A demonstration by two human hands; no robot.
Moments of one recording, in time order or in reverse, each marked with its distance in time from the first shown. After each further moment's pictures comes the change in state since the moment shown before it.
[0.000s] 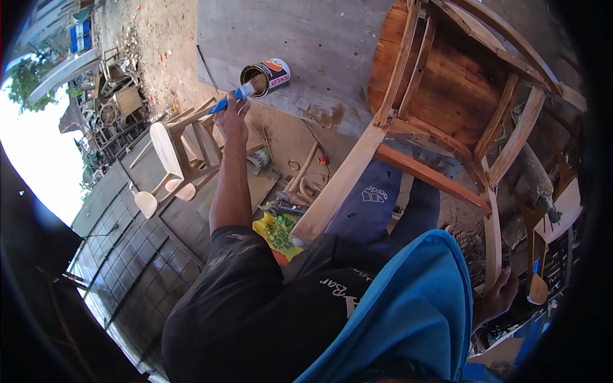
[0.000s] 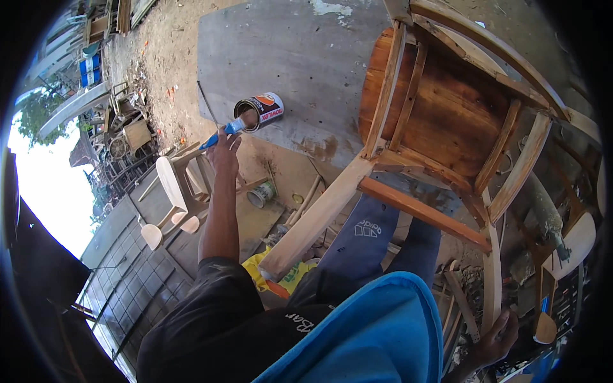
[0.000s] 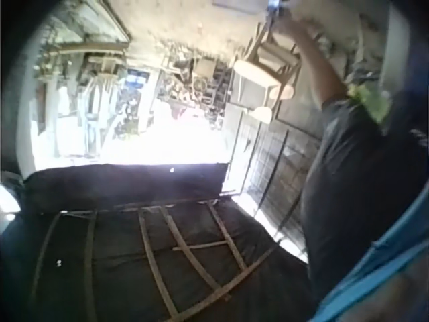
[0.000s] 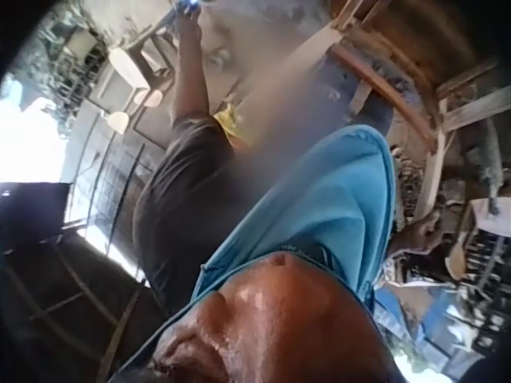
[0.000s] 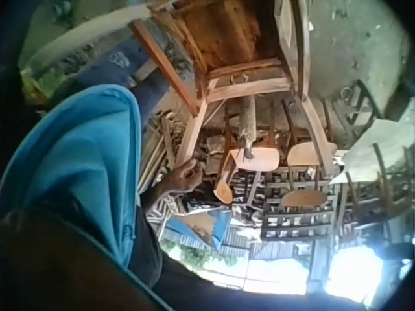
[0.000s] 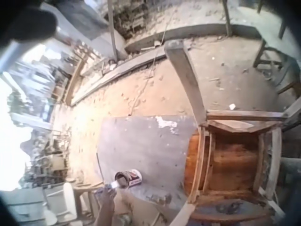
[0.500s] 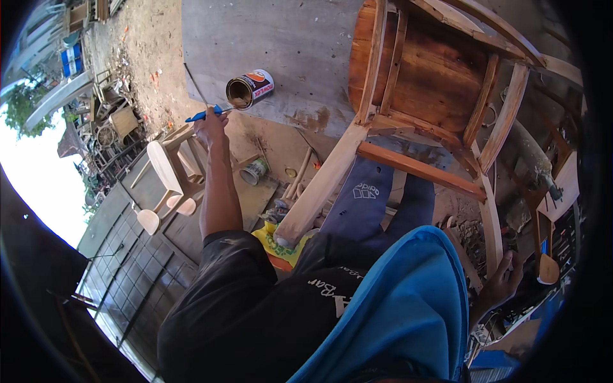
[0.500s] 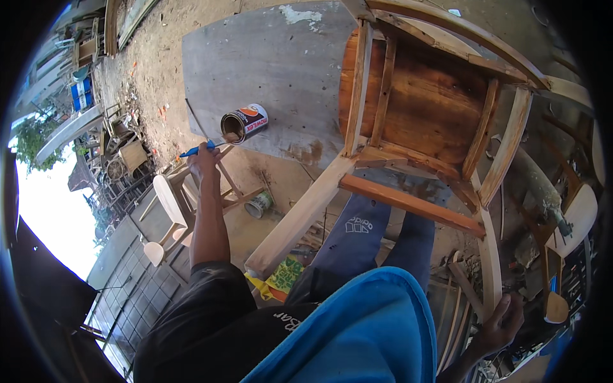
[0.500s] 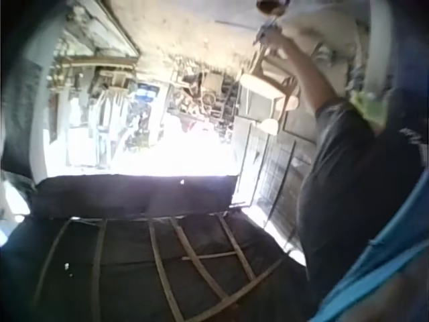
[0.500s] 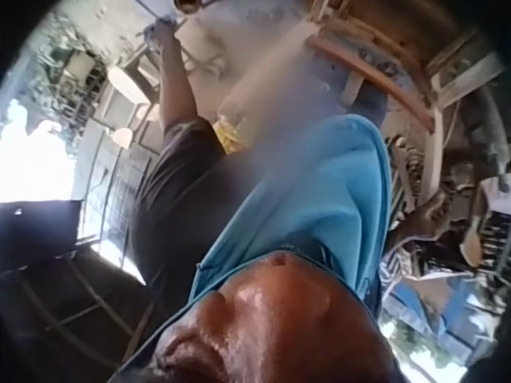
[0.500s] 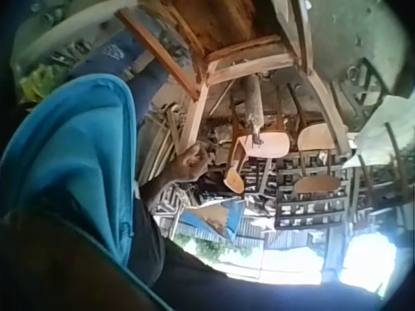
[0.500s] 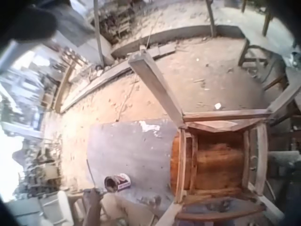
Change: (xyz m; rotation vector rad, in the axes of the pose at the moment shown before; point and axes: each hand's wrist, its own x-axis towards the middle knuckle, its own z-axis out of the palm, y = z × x) left_hand 0.031 0.018 0.004 0.372 0.245 0.060; right_hand -0.003 -0.005 0.002 0.036 0.015 -0.087
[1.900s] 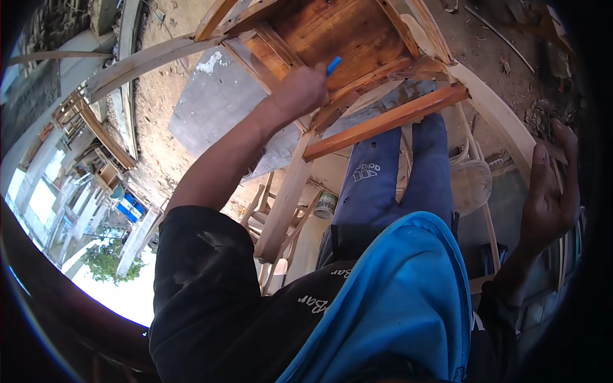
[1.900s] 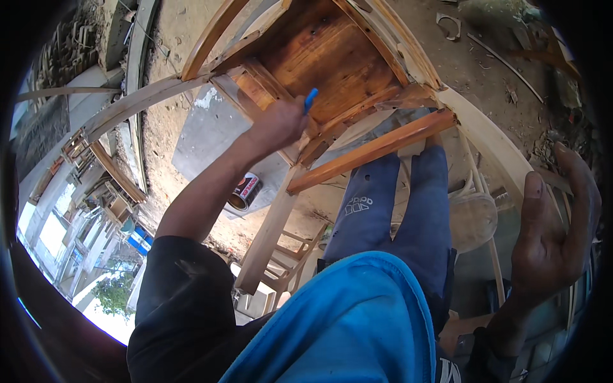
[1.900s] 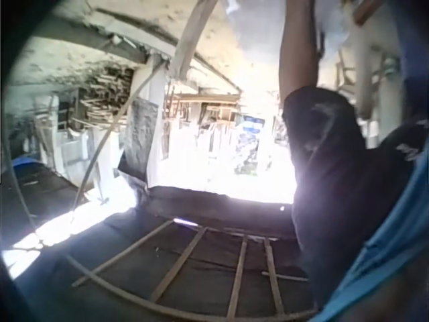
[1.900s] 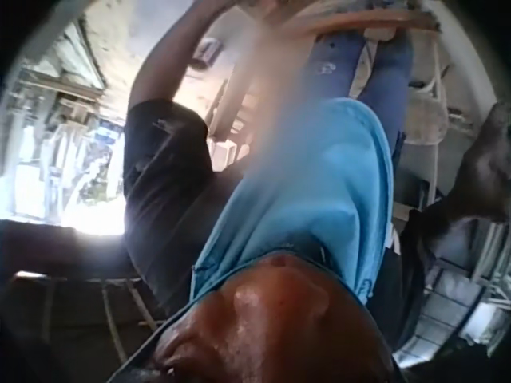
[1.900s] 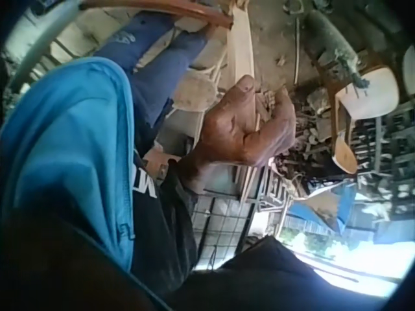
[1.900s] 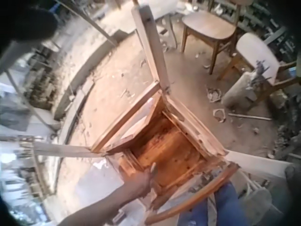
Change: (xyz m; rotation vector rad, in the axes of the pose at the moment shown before) left_hand -0.356 0.108 0.242 1.322 -1.618 1.749; right_hand -0.011 0.008 0.007 0.325 0.213 -0.125
